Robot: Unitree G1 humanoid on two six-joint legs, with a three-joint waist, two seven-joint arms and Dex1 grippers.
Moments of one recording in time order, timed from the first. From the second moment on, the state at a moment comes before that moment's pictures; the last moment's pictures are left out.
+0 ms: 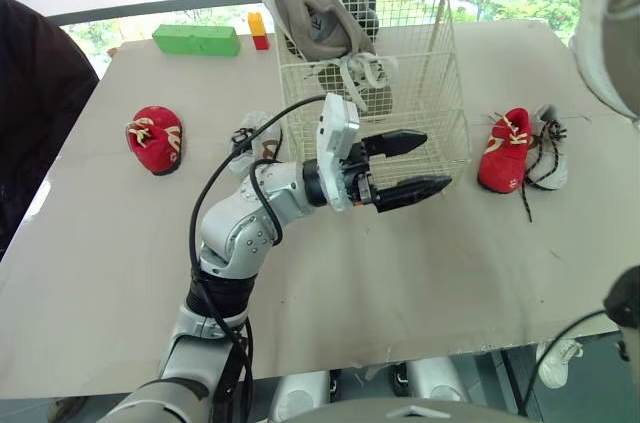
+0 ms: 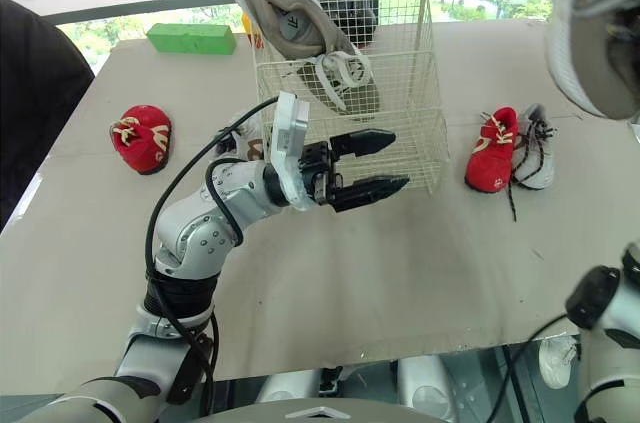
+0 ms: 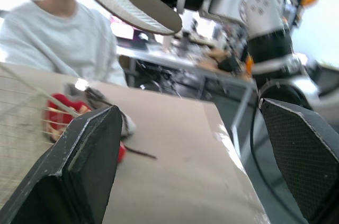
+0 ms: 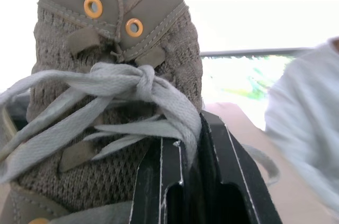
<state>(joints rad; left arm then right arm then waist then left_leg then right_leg) -0.54 0.28 -0.11 -0.34 -0.73 0.64 -0.80 -0.85 -0.64 -0.62 -0.15 0.46 0.96 0.32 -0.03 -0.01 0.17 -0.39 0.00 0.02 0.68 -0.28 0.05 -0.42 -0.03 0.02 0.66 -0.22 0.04</state>
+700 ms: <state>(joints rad) -0.37 0.32 0.09 -0.55 -0.75 0.59 -0.49 -1.53 -0.17 -0.29 1.23 0.18 -0.33 0.27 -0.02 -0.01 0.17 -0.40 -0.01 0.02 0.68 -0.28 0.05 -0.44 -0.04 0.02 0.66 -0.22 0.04</state>
